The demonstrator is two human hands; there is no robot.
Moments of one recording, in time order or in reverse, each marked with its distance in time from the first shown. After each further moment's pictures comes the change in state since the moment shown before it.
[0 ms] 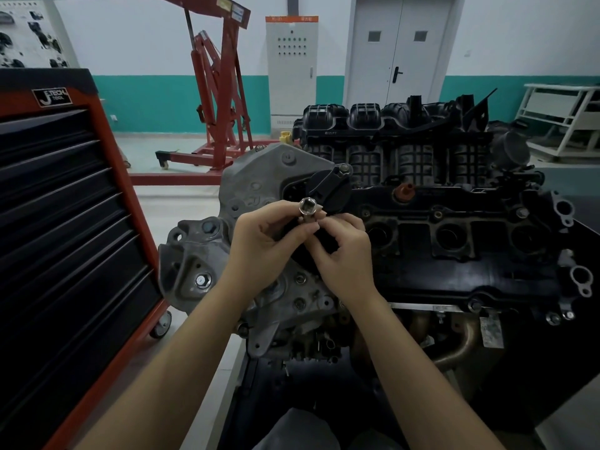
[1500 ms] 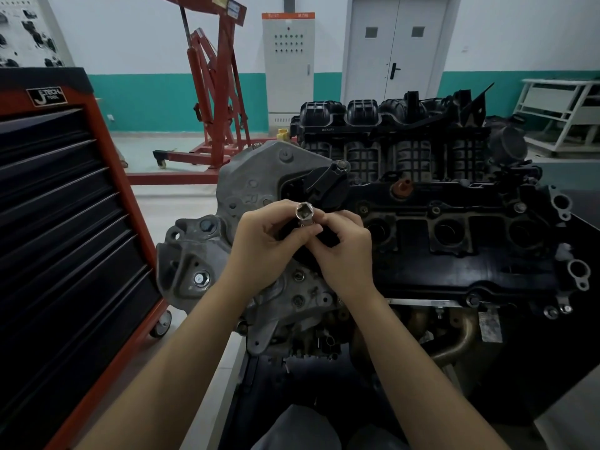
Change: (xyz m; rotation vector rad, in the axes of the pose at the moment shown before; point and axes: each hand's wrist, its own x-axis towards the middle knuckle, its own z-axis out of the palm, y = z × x) left_hand 0.000 0.002 0.000 0.075 -0.063 0.022; right_hand -0.001 0.002 0.000 0.062 0.047 0.038
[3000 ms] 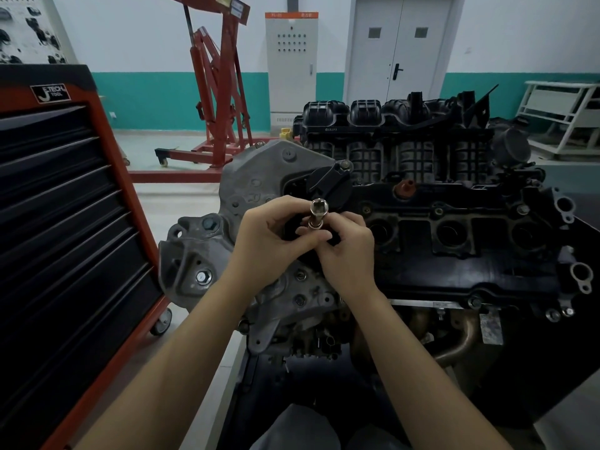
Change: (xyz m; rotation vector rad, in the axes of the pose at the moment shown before) left_hand 0.002 -0.001 0.000 0.036 0.017 0.021; right_hand 0.000 0.002 0.001 -0.050 -0.044 0.032
